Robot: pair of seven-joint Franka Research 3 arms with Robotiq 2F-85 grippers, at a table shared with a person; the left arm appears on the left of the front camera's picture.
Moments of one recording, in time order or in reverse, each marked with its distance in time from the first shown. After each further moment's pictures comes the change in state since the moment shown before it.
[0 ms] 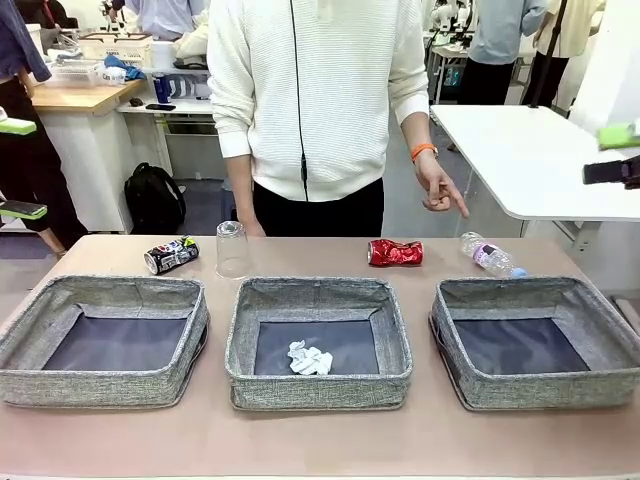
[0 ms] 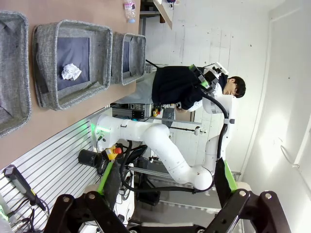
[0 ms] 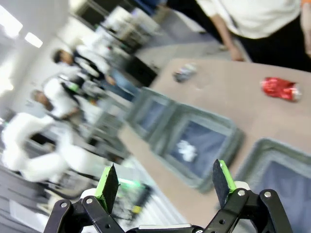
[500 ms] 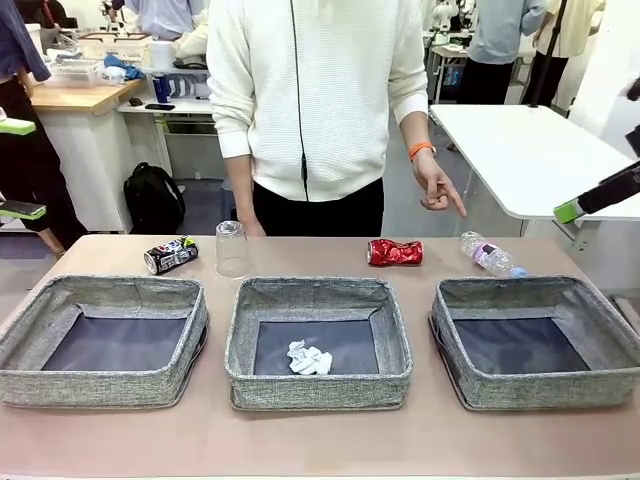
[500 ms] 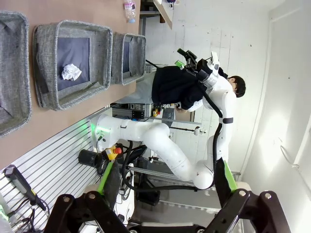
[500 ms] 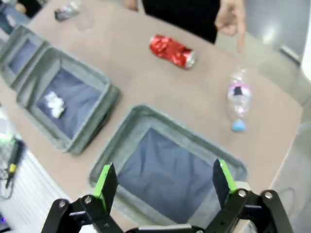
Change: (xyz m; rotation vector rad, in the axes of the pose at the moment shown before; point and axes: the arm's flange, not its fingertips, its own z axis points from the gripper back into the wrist) left arm 0.000 0.000 0.000 0.000 0.000 0.001; right arm 0.017 -0.035 -0.035 -0.529 0.299 0.324
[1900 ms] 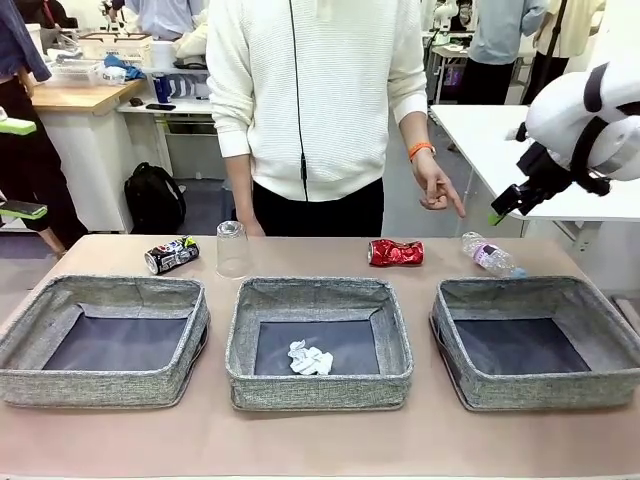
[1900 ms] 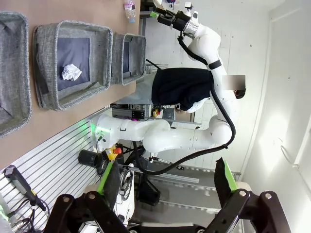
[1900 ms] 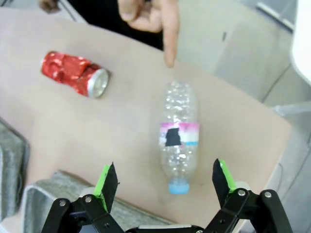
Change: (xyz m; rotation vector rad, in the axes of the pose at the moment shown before) left arm 0.000 0.000 0.000 0.000 -0.001 -0.002; right arm 0.086 -0.140 -0.192 -0.167 0.224 -0.107
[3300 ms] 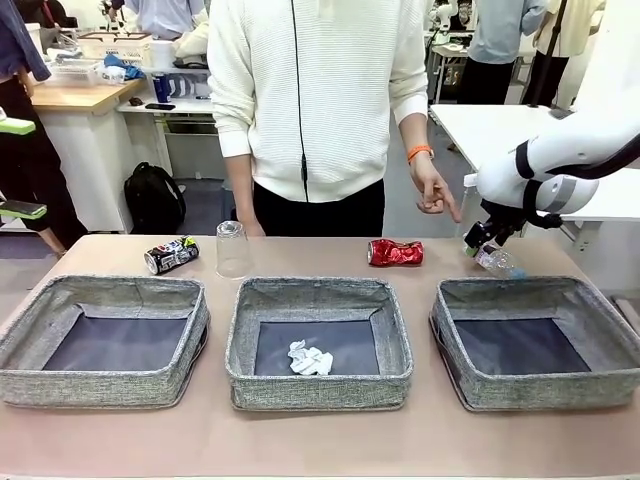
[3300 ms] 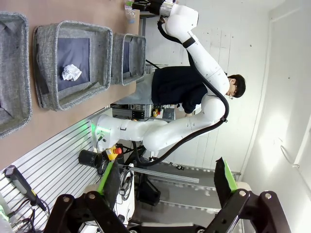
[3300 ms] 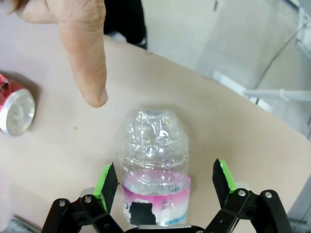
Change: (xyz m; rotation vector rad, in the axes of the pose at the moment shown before) left arm 0.000 0.000 0.000 0.000 0.000 -0.001; right arm 0.020 -0.025 -0.137 -0.043 0.163 -0.027
